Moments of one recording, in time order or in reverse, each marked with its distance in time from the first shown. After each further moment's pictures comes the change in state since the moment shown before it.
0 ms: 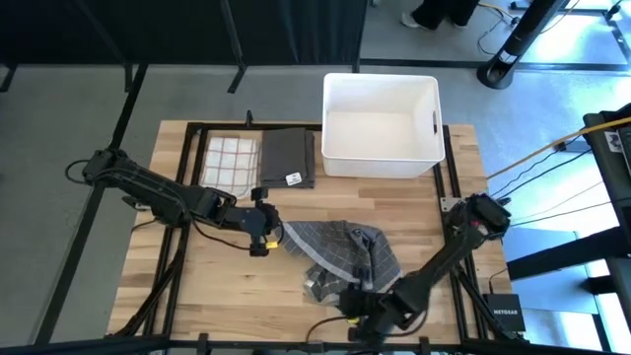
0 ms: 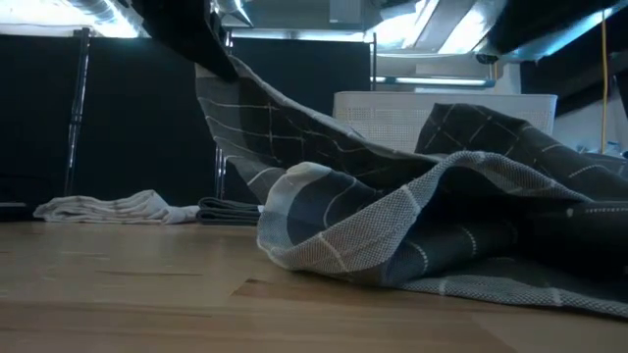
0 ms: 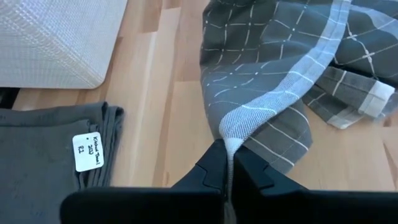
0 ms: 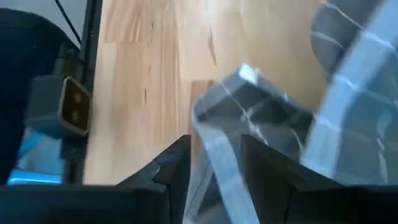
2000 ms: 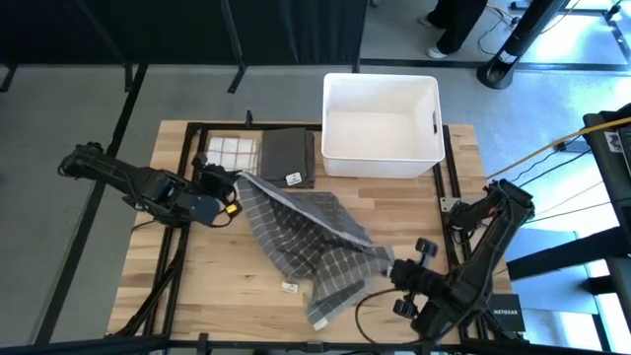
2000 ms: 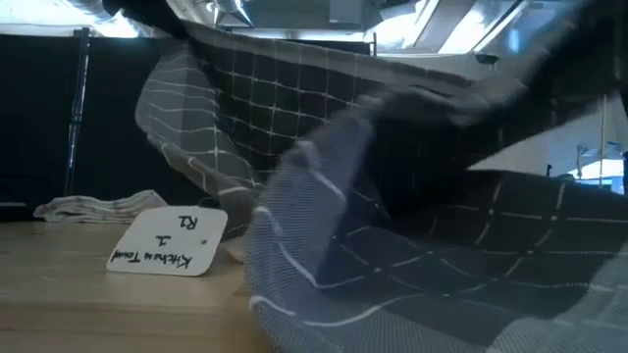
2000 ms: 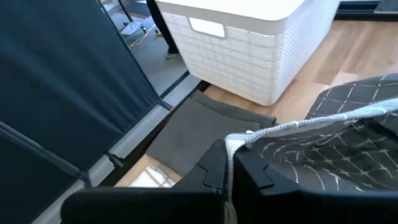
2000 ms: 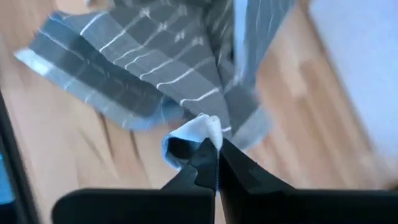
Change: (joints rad) left arm -0.077 -0.358 0.000 -0.407 -0.642 -0.400; right arm 0.160 -0.204 0.240 -1.013 -0.005 0.577
